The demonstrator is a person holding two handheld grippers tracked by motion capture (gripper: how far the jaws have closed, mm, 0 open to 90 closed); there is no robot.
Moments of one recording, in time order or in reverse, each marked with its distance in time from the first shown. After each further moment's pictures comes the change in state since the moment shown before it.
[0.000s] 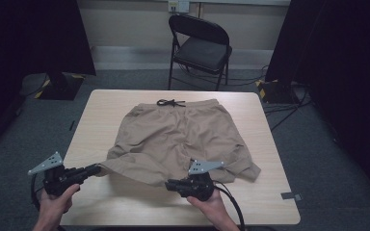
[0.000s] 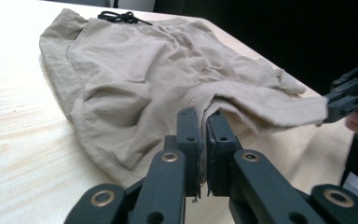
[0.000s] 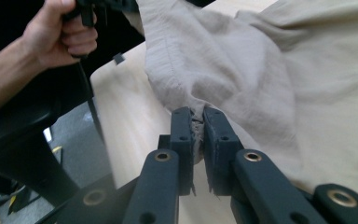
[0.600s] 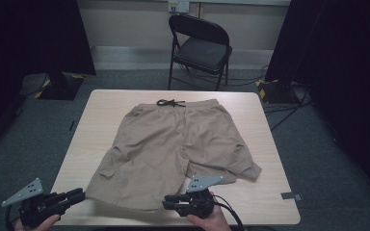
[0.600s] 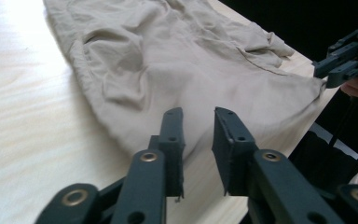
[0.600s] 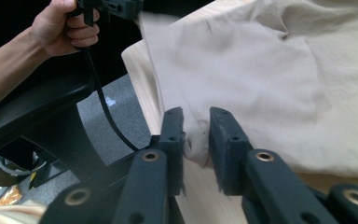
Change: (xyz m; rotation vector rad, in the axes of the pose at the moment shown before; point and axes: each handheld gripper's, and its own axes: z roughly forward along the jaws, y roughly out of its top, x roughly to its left) left arm -0.011 -0.044 -0.055 0.062 0.011 -0.010; right arm 0.031 -0.019 -0.007 0.036 0.065 -0.036
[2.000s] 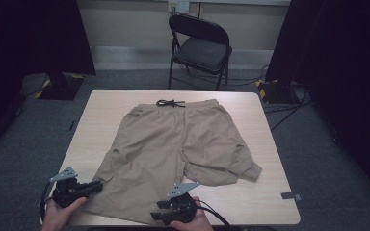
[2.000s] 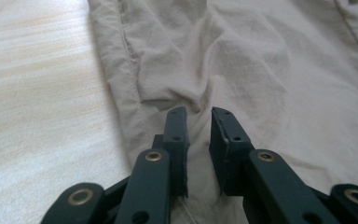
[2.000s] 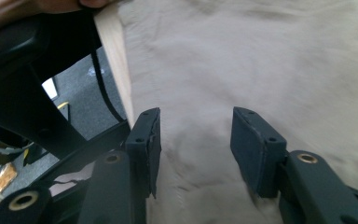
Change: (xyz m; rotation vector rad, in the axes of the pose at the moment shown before) left arm 0.041 -0.010 0.082 0.206 0.102 -0.043; right arm -0.007 -0.029 0.062 0.159 -0.036 0.038
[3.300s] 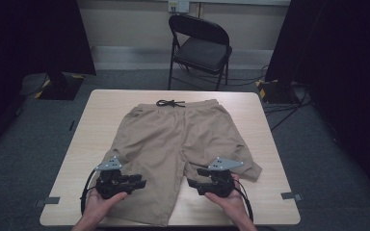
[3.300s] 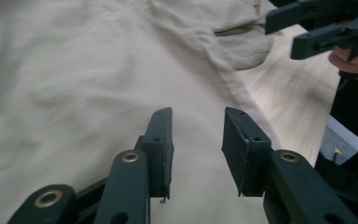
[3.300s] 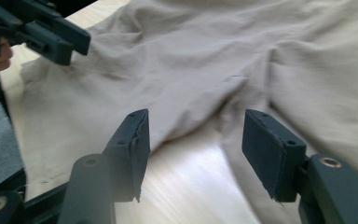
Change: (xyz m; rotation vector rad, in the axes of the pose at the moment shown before) left arm -0.108 0.071 0.064 0.019 -0.226 0.108; right arm -0.063 0.014 -0.107 -0.152 -0.316 0.044
